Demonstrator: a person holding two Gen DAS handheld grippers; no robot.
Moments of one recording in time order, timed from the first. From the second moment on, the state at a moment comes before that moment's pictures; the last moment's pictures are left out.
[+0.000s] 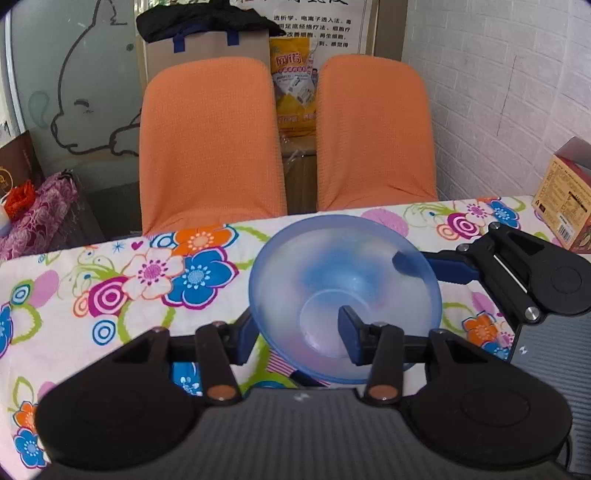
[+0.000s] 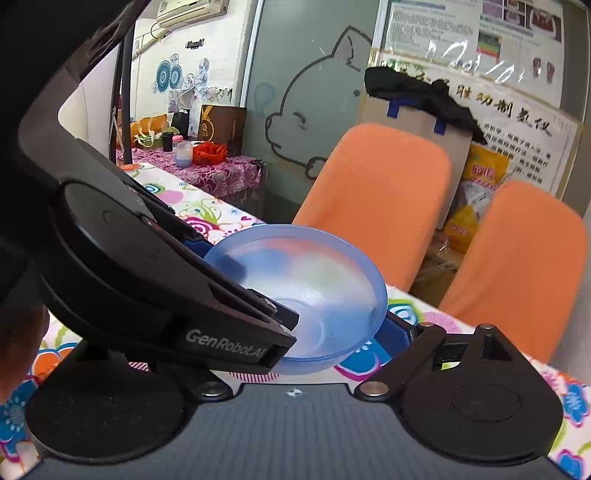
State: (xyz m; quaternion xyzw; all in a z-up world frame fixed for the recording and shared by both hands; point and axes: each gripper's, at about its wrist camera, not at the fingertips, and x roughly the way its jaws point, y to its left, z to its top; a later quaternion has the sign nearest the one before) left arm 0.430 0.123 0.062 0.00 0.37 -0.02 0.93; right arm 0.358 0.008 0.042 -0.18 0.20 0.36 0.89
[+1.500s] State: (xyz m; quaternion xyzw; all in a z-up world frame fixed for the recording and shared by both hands) left arm 0.180 -0.029 0.051 -0.04 0.42 -0.18 0.89; right arm 0.133 -0.166 0.030 -0.11 0.30 0.28 0.91
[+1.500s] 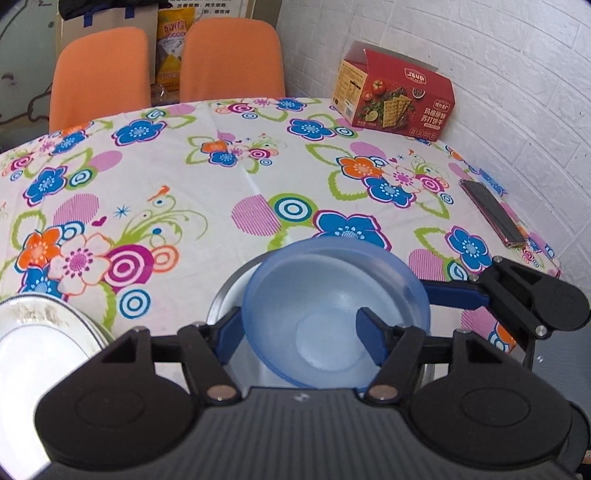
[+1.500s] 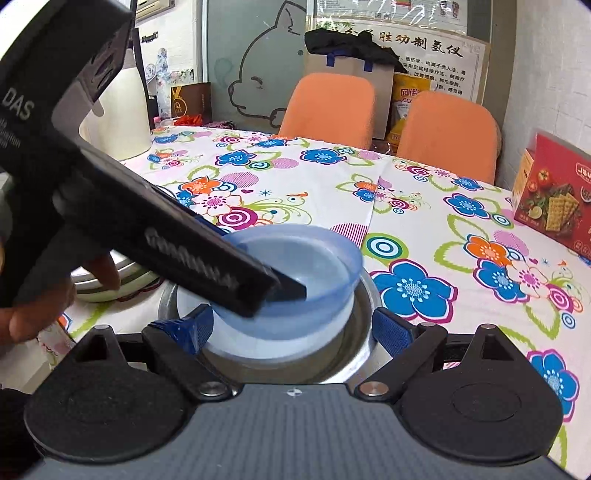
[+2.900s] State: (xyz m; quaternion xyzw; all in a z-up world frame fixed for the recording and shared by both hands) left arm 0.217 -0.014 0.022 0.01 0.48 -0.17 0.86; right arm 0.149 -0.176 -0.005 -0.01 0.36 0.14 0.92
